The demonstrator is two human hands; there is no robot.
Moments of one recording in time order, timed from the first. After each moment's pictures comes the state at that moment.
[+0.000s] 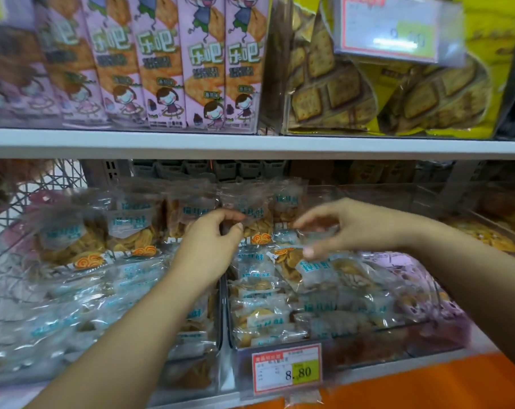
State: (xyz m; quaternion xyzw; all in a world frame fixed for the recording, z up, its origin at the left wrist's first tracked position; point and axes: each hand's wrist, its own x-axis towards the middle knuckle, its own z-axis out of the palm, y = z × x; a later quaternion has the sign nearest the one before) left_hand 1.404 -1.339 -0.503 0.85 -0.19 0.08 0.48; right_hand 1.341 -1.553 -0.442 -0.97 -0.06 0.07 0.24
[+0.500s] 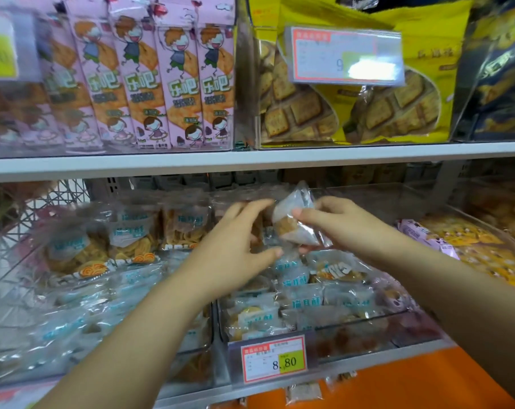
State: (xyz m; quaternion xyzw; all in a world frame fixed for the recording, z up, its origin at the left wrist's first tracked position) left_hand 1.365 -1.356 -0.471 0.87 -0.37 0.05 0.33; right_hand 1.318 -1.542 -0.451 -0.85 0.03 -0.07 0.53
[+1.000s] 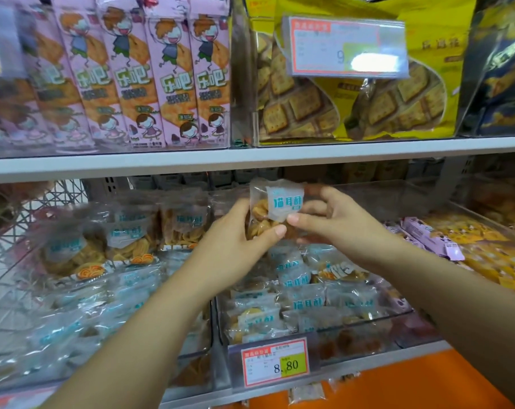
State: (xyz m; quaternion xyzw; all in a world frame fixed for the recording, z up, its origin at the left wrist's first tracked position) left_hand 1.365 -1.360 -0.469 0.84 -0.32 0.03 0.43; right_hand 1.323 -1.538 -0.463 -0.78 -0.05 -0.09 0.62
